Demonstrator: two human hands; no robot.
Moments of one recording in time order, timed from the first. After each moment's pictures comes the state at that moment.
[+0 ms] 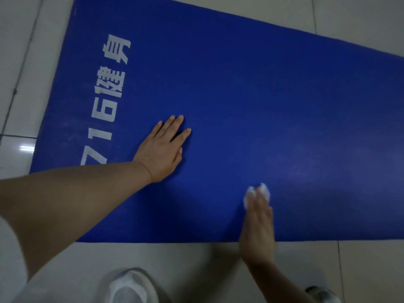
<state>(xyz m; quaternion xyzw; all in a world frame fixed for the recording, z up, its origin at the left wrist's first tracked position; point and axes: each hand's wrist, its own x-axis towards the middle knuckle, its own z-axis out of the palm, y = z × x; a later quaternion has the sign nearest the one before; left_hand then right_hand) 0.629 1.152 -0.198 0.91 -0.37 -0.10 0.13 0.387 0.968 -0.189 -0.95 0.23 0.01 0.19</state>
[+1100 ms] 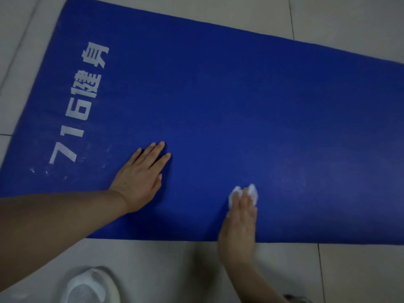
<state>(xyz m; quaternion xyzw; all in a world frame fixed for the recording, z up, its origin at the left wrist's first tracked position) 0.557 1.141 -0.196 0.93 -0.34 -0.12 0.09 0.384 0.942 -0.199 -0.95 0.27 -0.01 0.14</state>
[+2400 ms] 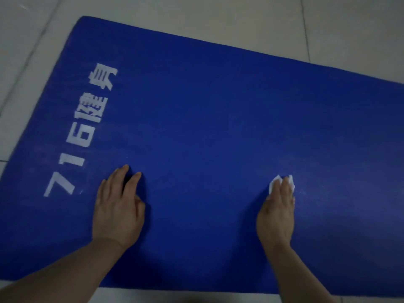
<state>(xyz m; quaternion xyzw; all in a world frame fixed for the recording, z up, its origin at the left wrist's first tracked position) 0.558 1.156 -0.206 0.98 -0.10 -0.03 0.17 0.479 0.858 -0.200 -0.95 0.28 -0.01 0.13</state>
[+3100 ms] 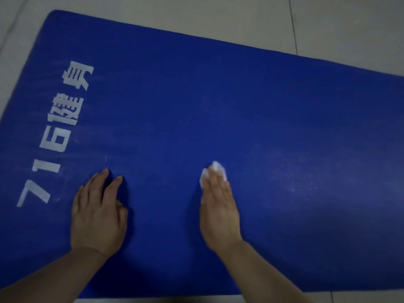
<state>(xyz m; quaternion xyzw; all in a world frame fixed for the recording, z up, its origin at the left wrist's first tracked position) 0.558 1.150 -0.200 0.99 -0.08 -0.05 0.13 0.500 0.921 -0.200 -0.97 0.10 0.00 0.21</state>
